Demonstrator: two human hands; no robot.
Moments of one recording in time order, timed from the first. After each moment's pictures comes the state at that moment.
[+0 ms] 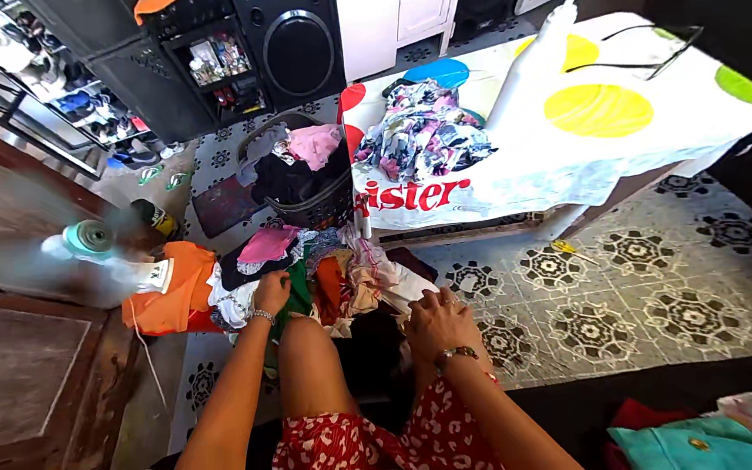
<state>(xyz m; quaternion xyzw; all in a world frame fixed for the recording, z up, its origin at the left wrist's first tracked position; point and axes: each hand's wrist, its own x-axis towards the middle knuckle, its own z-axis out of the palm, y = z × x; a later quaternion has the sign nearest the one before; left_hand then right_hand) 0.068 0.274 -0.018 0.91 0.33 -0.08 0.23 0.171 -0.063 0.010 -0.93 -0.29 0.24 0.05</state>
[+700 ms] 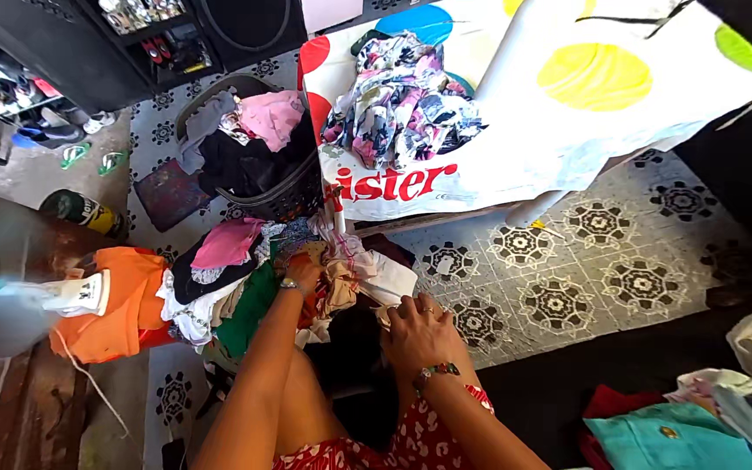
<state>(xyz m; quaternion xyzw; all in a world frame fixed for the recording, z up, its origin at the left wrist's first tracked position) 0.190 0.226 -0.104 0.93 0.10 -0.33 0.11 0.171 -0.045 0.012 -0.93 -0.28 0.26 0.01</state>
